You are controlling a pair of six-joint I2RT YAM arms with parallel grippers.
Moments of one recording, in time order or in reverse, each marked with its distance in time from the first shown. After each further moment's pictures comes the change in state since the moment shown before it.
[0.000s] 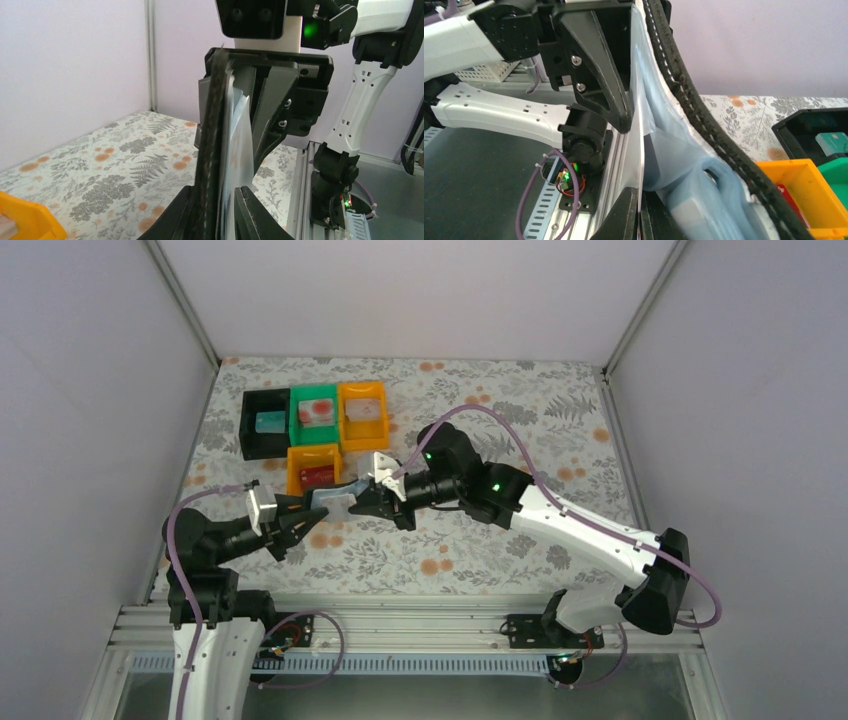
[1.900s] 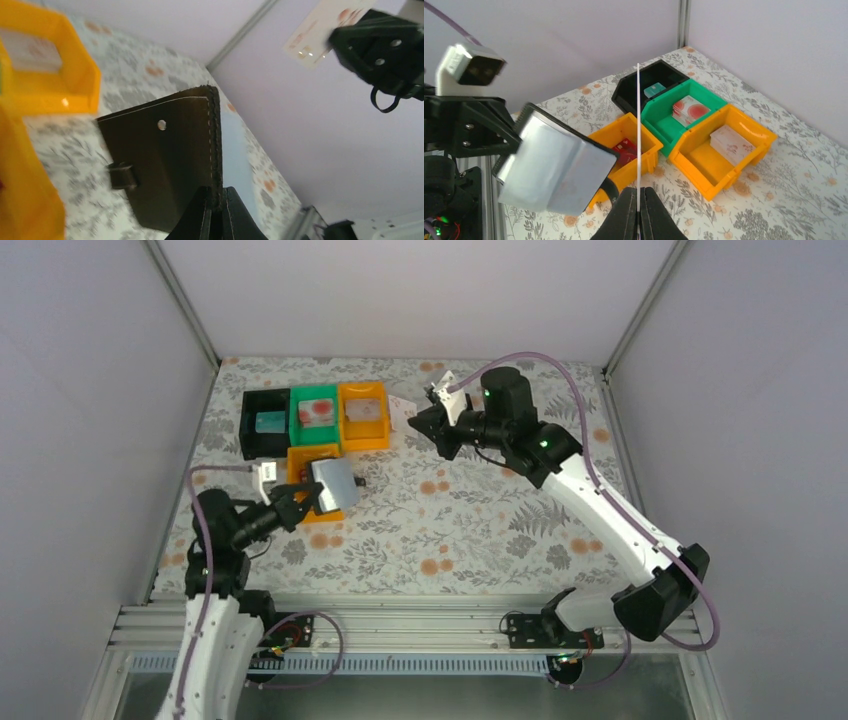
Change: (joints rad) left arm 0.021 0.097 -0.147 0.016 -0.306 -0.421; right arm -0.367 -0.013 0.136 -0.152 0.188 0.114
